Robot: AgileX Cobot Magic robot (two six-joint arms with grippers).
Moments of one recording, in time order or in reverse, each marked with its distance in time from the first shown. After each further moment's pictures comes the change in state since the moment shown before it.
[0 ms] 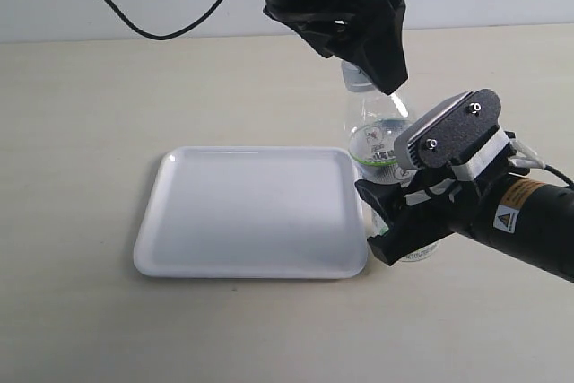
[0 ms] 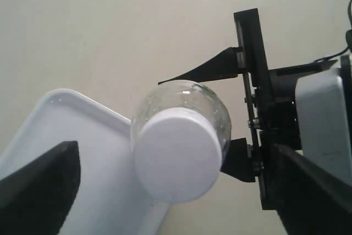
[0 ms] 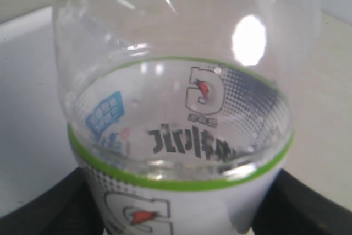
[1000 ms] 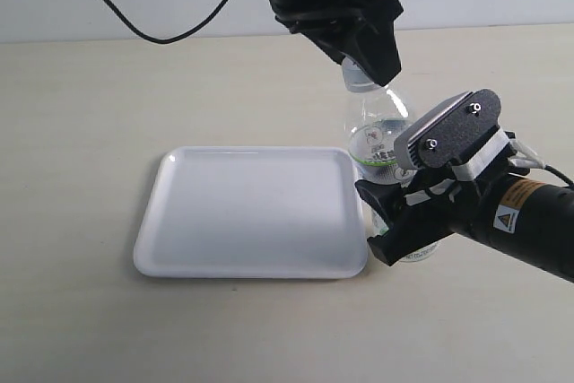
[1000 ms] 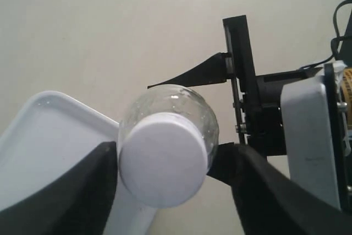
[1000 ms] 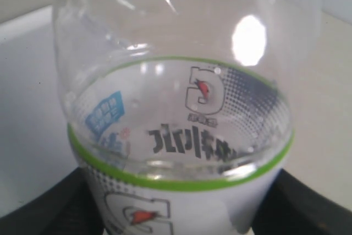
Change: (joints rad) left arm 0.000 0.000 0.001 -0.028 0.000 -0.015; right arm 0.000 0.000 0.000 0.000 0.001 0.002
